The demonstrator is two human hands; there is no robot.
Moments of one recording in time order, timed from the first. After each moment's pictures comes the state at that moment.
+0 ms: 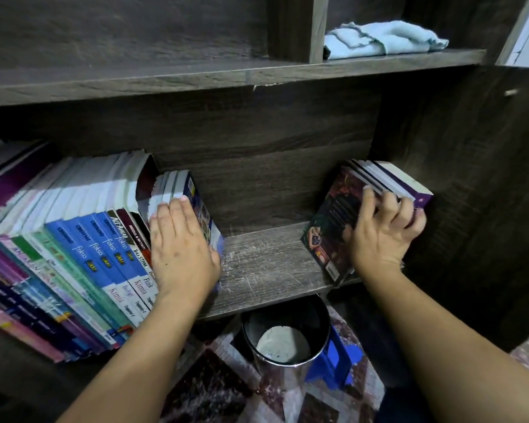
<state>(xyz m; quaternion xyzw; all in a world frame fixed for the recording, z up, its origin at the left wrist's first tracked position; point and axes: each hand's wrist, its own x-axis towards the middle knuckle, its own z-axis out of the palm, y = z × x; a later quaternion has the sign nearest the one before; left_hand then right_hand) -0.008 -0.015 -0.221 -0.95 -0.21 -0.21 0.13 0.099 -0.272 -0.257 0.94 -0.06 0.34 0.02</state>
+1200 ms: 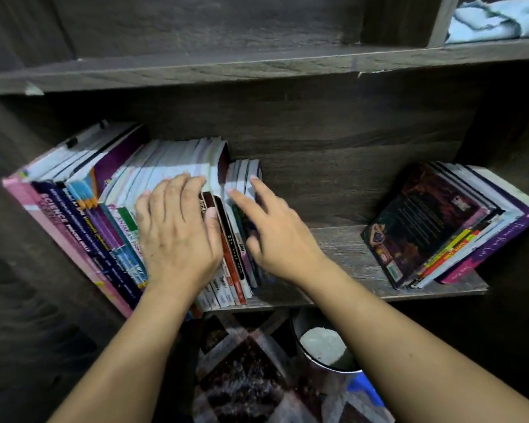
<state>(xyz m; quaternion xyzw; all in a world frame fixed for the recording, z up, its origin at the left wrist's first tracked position) -0.065 0.056 -0.189 -0.89 -0.18 -0.42 0.04 0.028 -0.075 -0.208 0.84 0.45 0.16 -0.26</state>
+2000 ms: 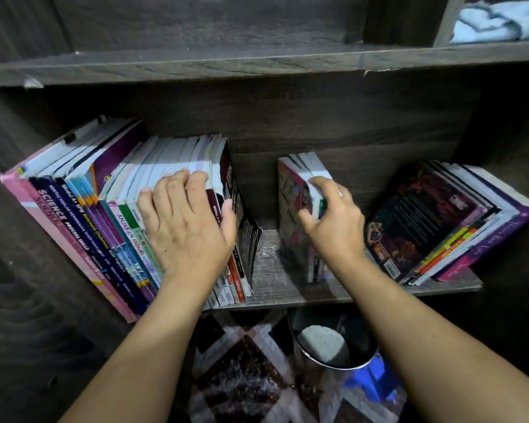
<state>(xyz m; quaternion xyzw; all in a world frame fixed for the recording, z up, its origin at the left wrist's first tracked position) -0.051 0.049 -0.192 -0.87 -0.23 -0.42 0.07 0.059 -0.115 -0.219 0.86 0.17 0.21 -0.42</state>
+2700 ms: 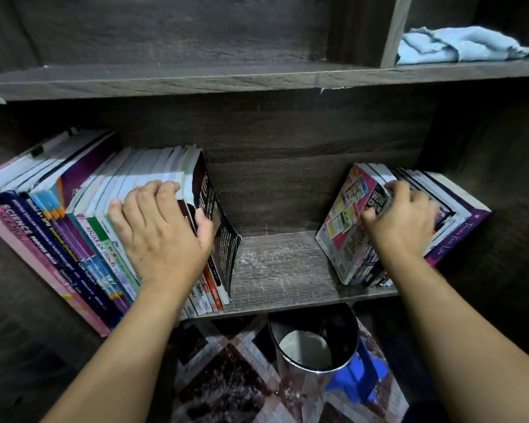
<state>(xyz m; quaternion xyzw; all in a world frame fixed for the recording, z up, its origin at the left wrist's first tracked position) -0.045 0.042 -0.188 -0.87 -0.25 -0.43 0.03 0.102 -0.227 -0.210 0.92 -0.06 0.28 -0.27</state>
